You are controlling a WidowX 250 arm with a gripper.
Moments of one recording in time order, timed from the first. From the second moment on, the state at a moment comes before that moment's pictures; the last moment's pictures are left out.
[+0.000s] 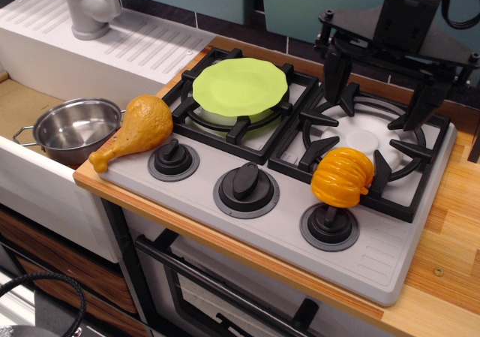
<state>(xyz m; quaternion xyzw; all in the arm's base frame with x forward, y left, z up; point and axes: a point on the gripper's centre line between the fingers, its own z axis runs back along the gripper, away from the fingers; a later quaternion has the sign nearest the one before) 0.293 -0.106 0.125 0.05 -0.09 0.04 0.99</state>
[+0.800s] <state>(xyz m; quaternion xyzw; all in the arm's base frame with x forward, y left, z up) 0.297 -0.105 0.089 0.04 -0.10 0.03 0.99</state>
